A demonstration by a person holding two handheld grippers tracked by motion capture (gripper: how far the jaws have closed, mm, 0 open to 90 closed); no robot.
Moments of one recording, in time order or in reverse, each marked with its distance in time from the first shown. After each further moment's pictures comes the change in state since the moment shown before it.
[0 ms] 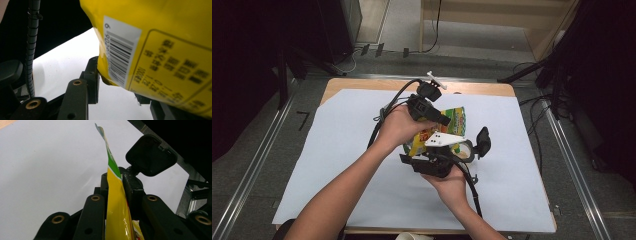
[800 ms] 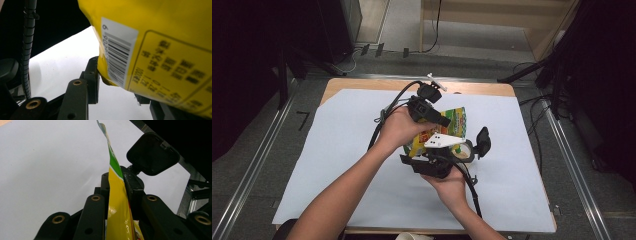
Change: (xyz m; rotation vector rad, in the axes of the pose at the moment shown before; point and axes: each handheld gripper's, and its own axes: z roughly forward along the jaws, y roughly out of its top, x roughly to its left) left arm 0.001 -0.003 0.004 -0.003 -0.002 -0.002; right arm -0.001 -0.004 0.002 0.003 -0.016 -0.005
